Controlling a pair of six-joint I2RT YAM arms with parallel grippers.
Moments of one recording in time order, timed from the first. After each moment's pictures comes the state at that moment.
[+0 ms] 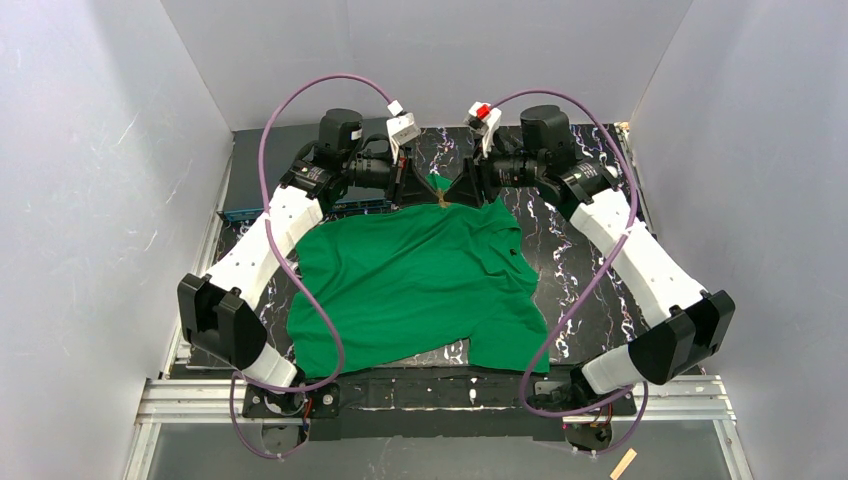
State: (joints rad) left arm -0.45 1.55 1.51 -0.43 1.02 0.07; right arm 0.52 1.45 1.54 -0.56 -0.70 -0.05
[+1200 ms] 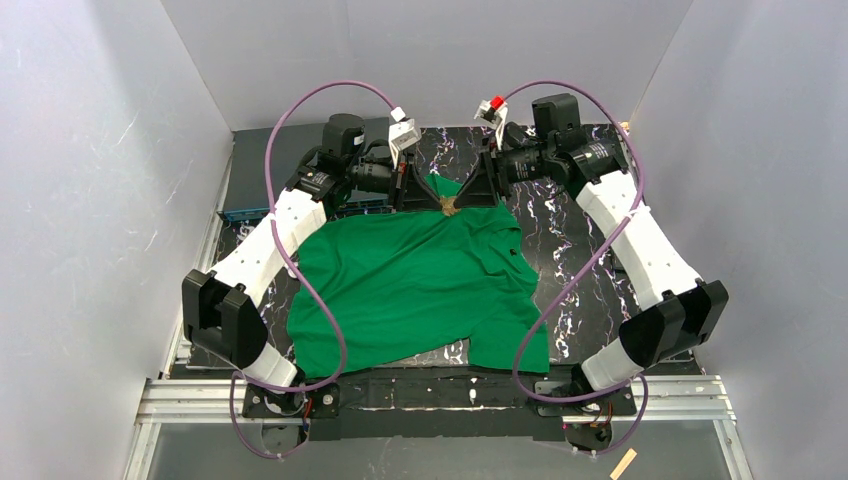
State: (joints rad) left arm -0.45 1.56 1.45 -0.32 1.13 0.02; right arm 0.42 1.52 1.67 -0.79 -1.02 -0.10
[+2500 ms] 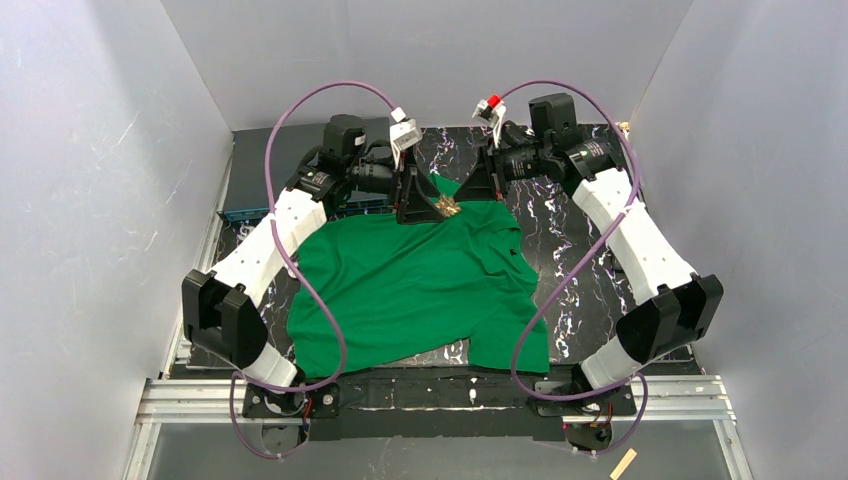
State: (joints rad) left arm -0.45 1.56 1.45 -0.34 1.09 0.02; right arm 0.42 1.55 1.67 -0.77 -0.99 -0.08
